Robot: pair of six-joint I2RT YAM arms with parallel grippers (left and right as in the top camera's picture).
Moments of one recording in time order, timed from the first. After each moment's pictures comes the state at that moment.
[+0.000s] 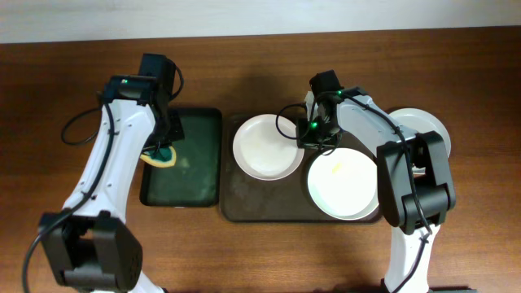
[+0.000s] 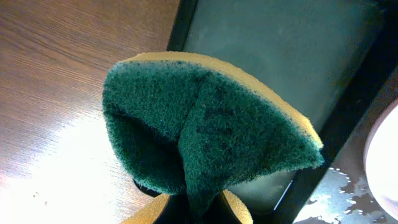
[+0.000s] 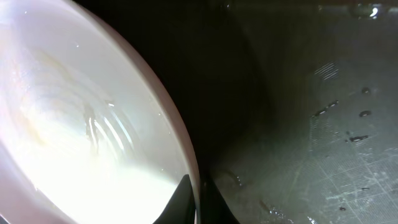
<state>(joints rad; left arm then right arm) -0.12 1.79 1.62 -1.28 -0.21 -0.39 0.26 2.14 1.50 -0.79 -0.33 0.26</state>
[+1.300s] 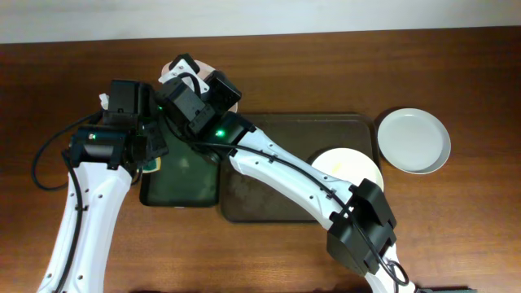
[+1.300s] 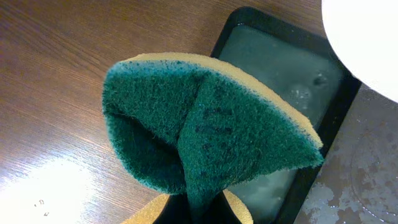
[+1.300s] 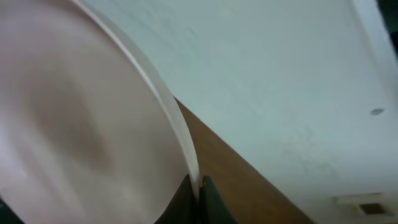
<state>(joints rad) -0.10 1.41 1.37 -1.11 -0.28 -0.42 0.89 2.15 2.00 -0.50 0.91 -0.33</state>
